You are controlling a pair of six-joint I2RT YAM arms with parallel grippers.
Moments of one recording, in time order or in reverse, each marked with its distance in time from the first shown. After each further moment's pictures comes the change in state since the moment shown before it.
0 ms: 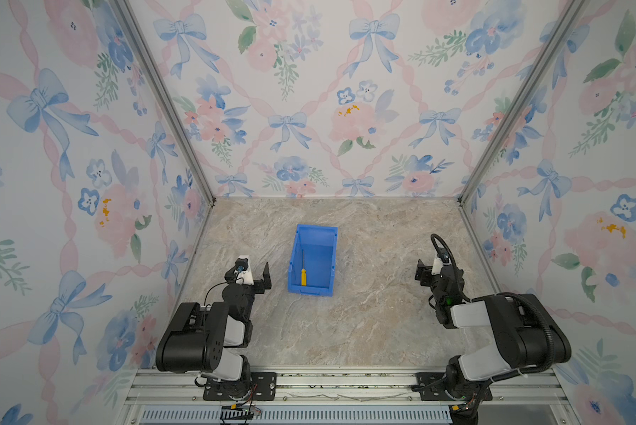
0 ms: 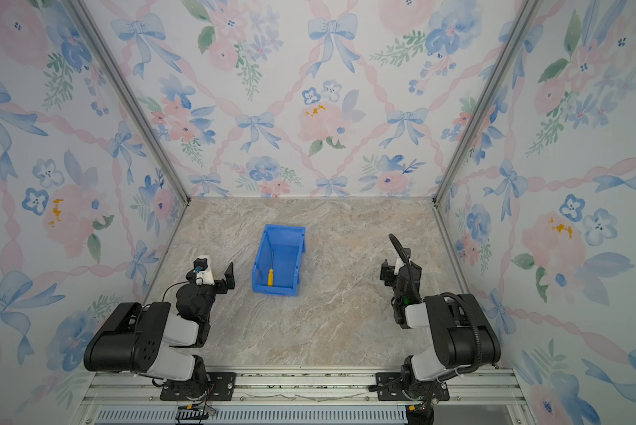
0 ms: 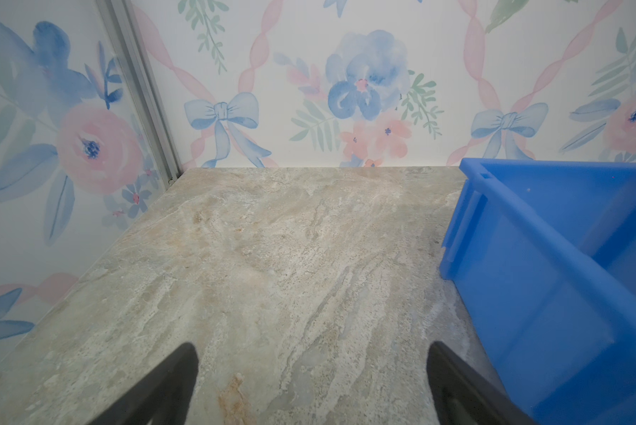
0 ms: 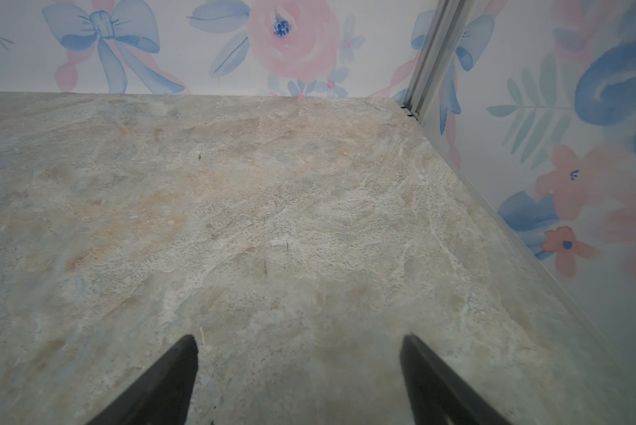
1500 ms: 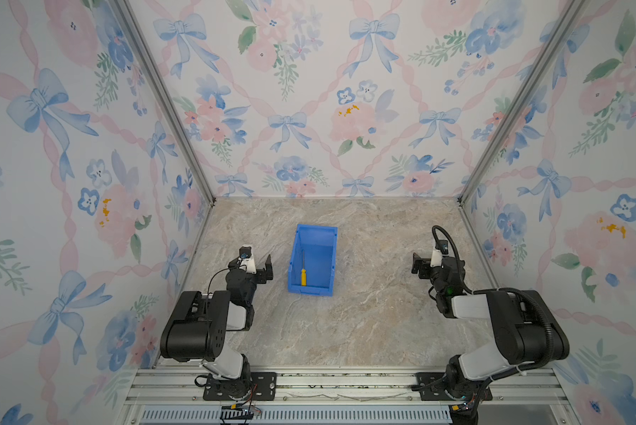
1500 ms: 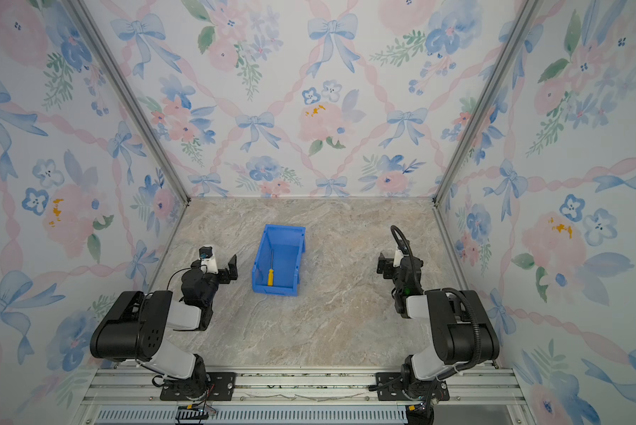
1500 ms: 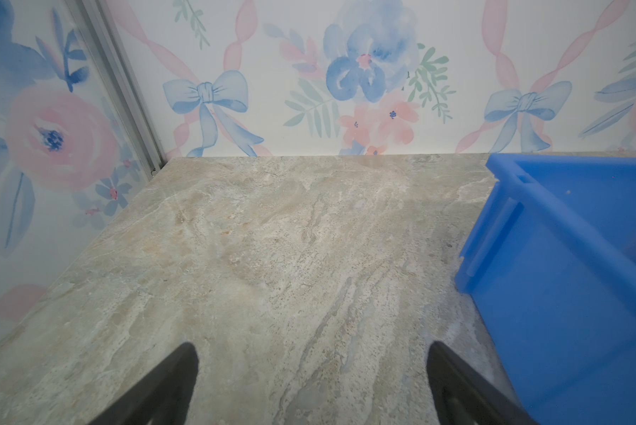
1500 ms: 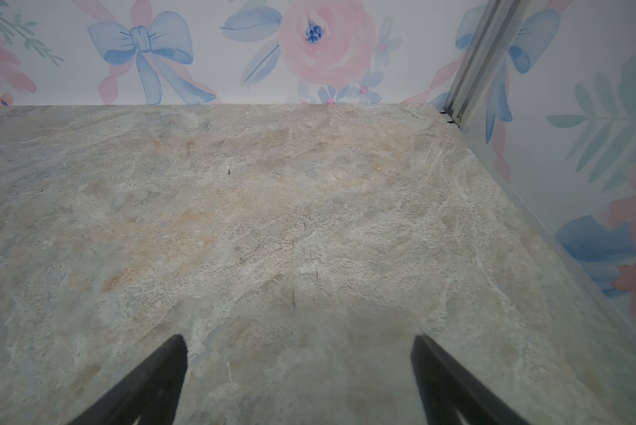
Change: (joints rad) left arm -0.004 0.035 0.159 -0.184 0.004 0.004; right arm -0.027 0.006 0.103 -0.105 -0.113 0.008
